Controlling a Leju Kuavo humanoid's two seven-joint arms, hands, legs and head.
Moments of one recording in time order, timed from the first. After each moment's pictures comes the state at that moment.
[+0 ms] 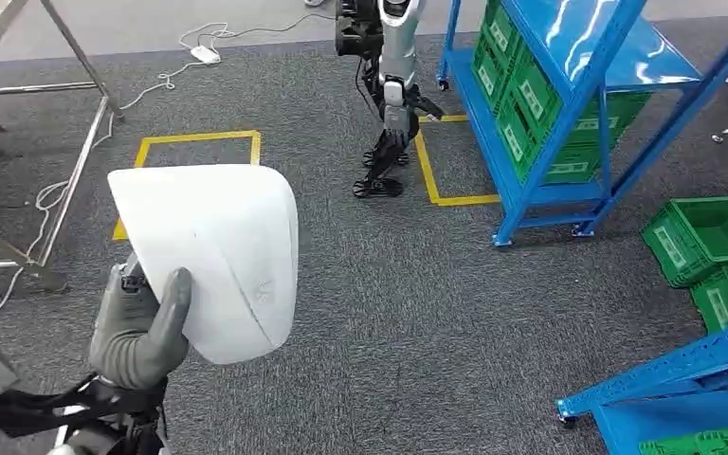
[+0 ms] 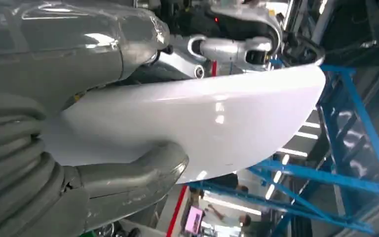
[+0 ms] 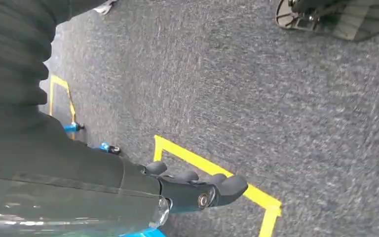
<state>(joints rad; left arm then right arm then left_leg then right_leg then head) -0.08 0.28 -0.62 -2.12 0.30 0.42 -0.20 -0.15 0.13 -1.07 -0.09 1.57 -0.15 0.02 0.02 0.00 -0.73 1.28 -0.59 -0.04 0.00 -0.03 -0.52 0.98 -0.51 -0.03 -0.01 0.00</state>
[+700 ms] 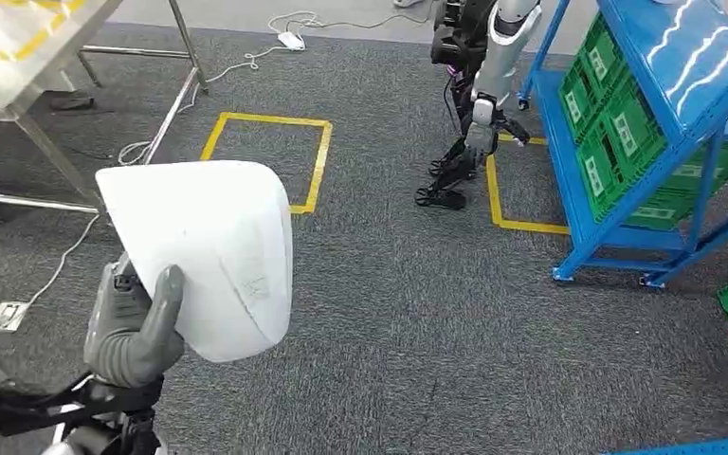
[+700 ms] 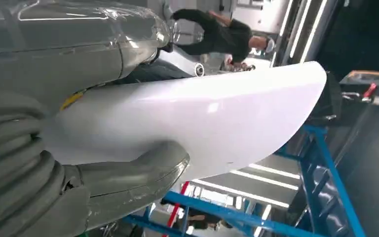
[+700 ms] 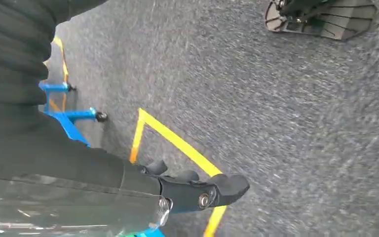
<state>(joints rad) -0.05 0.29 -0.60 -2.14 0.32 0.43 -0.23 -0.17 0.12 -1.06 -0.10 1.57 -0.16 0.03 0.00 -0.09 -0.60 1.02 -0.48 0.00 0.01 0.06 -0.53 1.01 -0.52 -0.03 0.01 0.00</state>
